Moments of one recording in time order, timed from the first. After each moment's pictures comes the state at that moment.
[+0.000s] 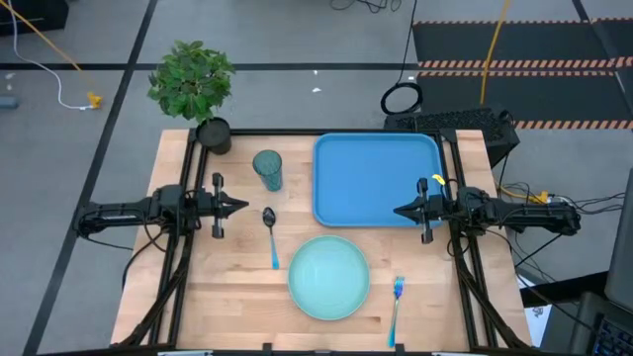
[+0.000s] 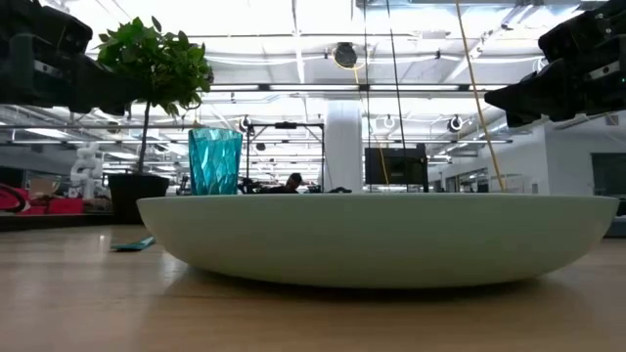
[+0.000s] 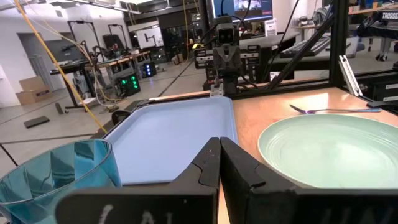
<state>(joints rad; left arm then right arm) 0.07 0.01 0.01 0.01 0.01 0.18 -0.05 0.09 0.01 0.01 -0.05 -0.06</state>
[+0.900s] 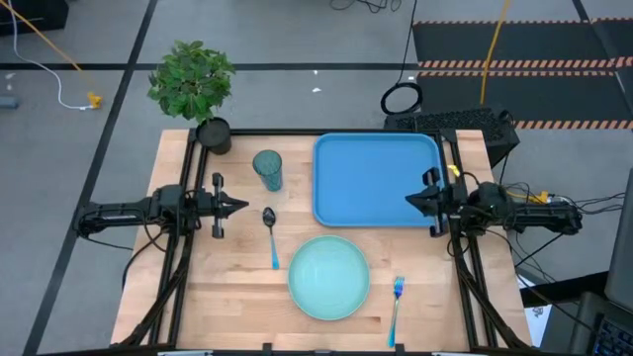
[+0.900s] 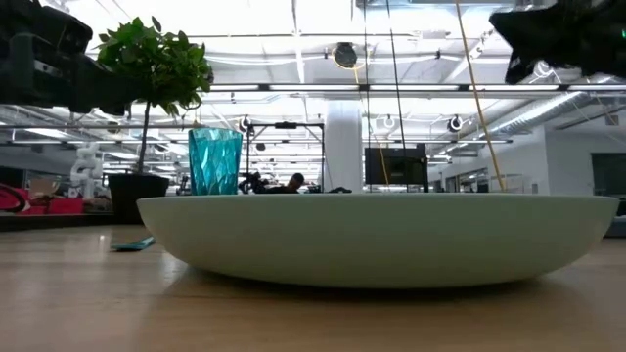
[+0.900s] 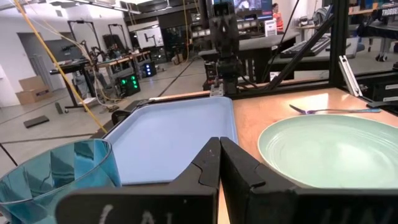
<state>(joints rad) 0.07 0.01 0.01 0.01 0.01 0.17 -0.05 0.10 0.05 0.38 -0.05 0.06</state>
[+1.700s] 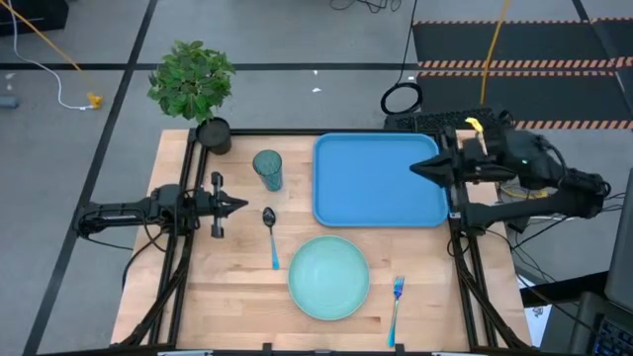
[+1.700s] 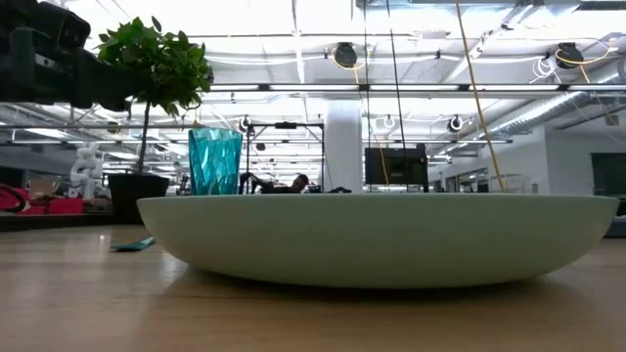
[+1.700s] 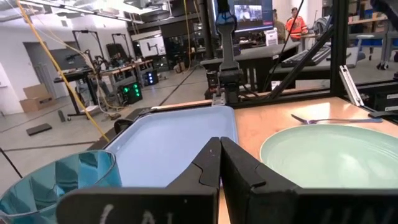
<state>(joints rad) 0.07 0.01 0.01 0.06 0.01 0.18 -0.05 0.72 1.08 -0.39 -0.05 0.07</state>
